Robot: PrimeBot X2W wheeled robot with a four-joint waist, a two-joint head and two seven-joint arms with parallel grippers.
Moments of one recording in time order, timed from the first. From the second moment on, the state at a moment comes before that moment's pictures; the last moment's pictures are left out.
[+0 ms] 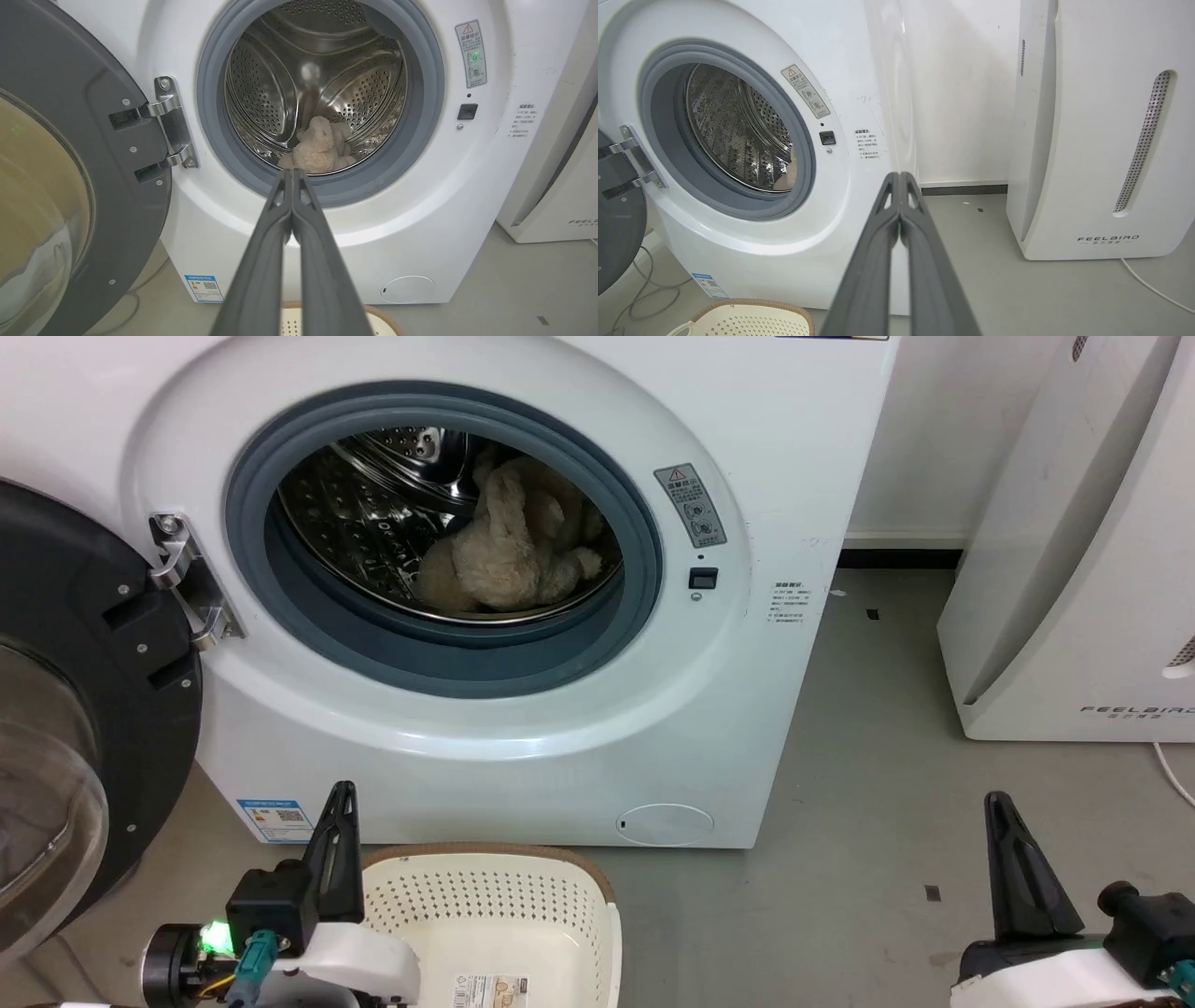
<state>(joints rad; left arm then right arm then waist) -0.05 0.07 -0.01 0.14 -0.03 0.04 -0.22 0.04 -0.05 -0.06 0.04 0.18 0.13 -0.22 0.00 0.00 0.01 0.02</state>
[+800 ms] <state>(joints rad) -0.04 0.07 -0.01 0.11 -0.03 0.03 -0.17 0.04 -0.05 -0.05 0.03 0.15 0.13 -0.18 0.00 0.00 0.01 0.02</state>
